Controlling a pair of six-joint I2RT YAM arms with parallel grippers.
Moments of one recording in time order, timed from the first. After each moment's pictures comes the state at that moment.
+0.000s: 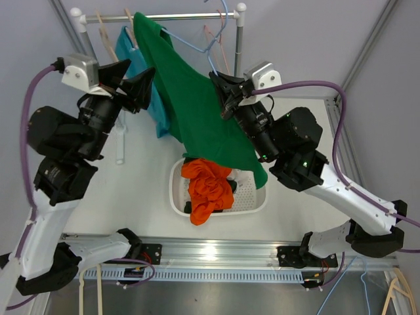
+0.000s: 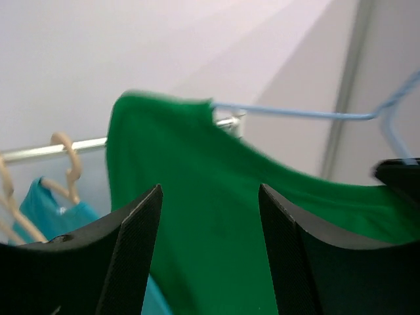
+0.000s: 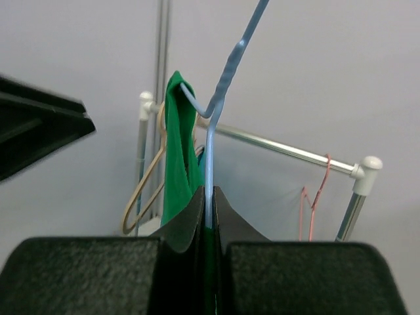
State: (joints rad) left arm -0.65 1.04 1.68 -0.22 -0.24 0.06; right arm 1.14 1.37 1.73 0.19 0.43 -0.38
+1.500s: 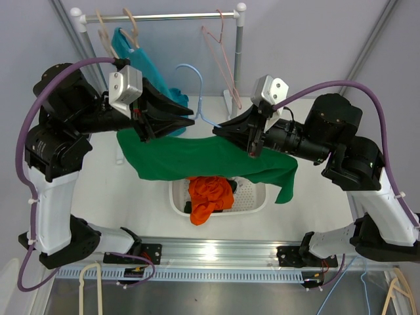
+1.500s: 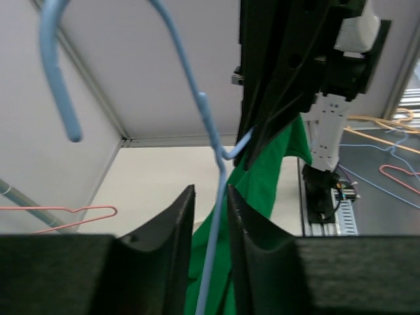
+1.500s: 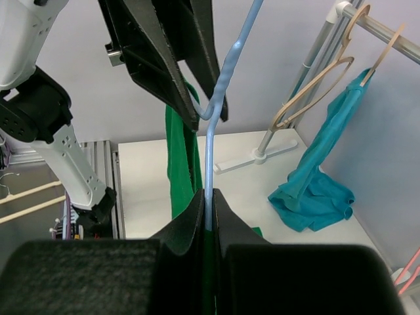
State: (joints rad) left arm -0.57 1.34 2.27 -0.90 0.85 0.18; right arm 1.09 1.32 2.08 -0.71 -0.17 -0.16
